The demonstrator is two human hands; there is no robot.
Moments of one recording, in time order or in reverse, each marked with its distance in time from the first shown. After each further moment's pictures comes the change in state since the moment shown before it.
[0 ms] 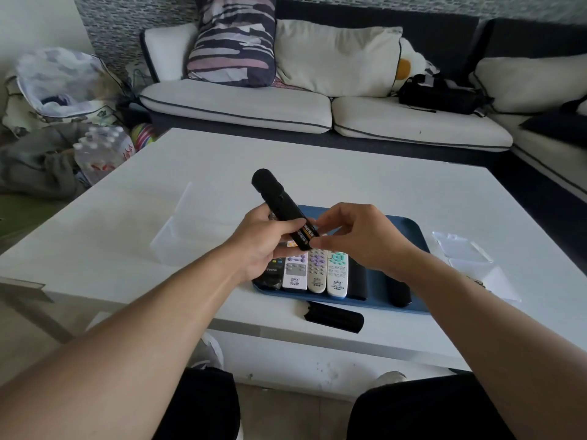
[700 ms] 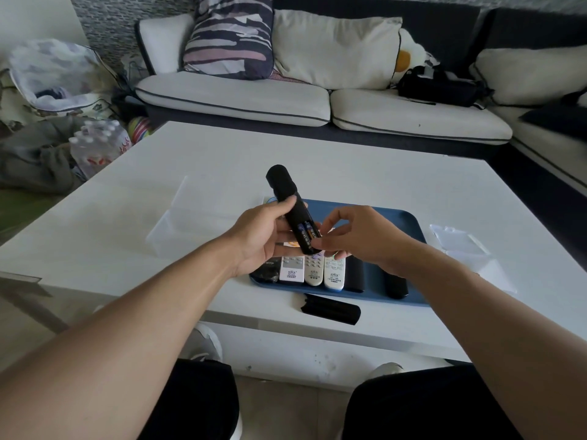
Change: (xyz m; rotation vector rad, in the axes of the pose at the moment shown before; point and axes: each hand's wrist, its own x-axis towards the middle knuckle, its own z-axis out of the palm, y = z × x) left_hand -0.003 0.003 -0.001 -0.030 -0.160 -0.114; right_hand -0.003 0.005 -0.001 0.171 -0.138 0.168
